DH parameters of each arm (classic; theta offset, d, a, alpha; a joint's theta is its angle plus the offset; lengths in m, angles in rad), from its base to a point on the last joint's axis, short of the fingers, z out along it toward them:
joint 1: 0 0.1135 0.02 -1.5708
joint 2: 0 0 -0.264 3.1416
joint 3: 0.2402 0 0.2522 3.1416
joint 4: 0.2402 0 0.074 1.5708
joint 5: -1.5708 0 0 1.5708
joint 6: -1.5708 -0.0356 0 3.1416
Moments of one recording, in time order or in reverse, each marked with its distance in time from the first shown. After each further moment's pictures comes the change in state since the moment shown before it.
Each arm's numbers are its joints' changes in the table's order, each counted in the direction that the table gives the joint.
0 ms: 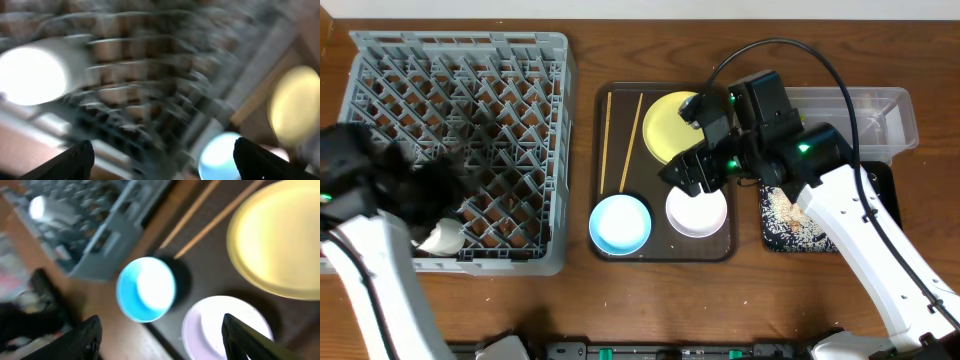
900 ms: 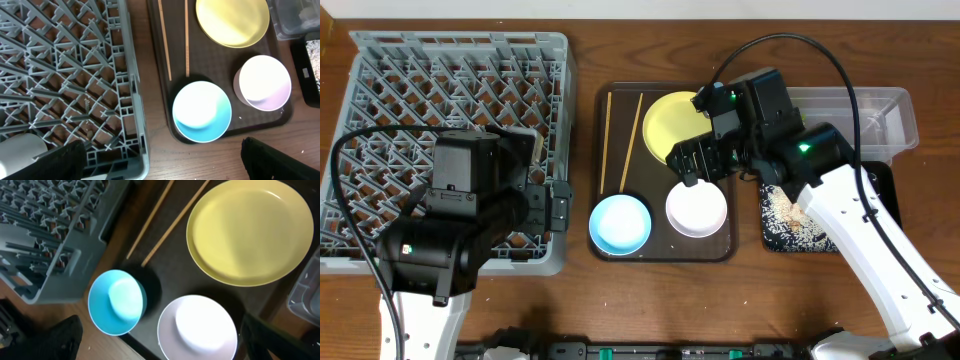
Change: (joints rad) left arm -0.585 -0.203 0.004 -0.029 0.160 -0.203; right arm 0.000 0.000 0.000 -0.008 -0.158 -0.092
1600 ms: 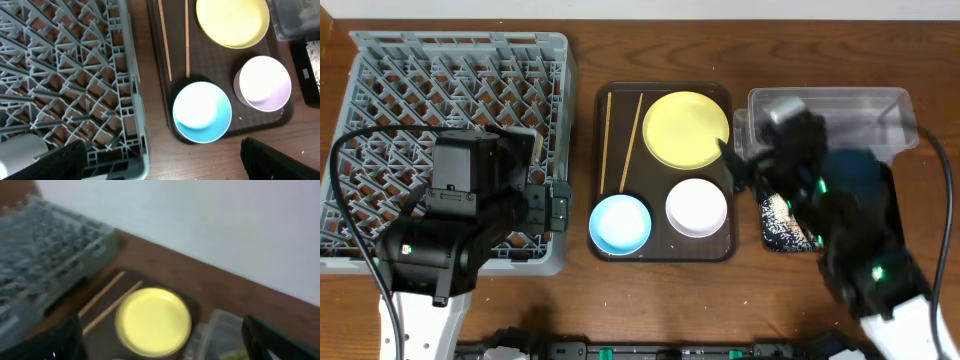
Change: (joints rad) left arm 0.000 0.000 0.003 0.000 0.001 0.000; right arm -0.045 -0.572 -0.483 -0.581 -0.294 0.217
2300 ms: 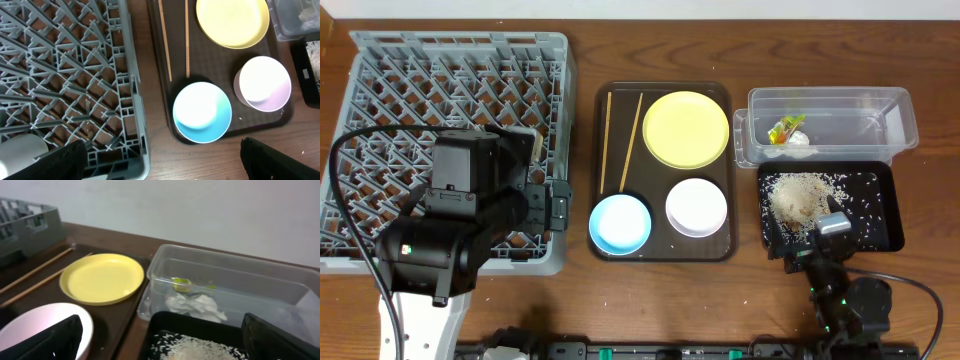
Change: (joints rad) left arm 0.000 0.000 0.001 0.000 0.000 0.000; right arm -0.323 -0.829 -0.811 -0.161 0.105 0.014
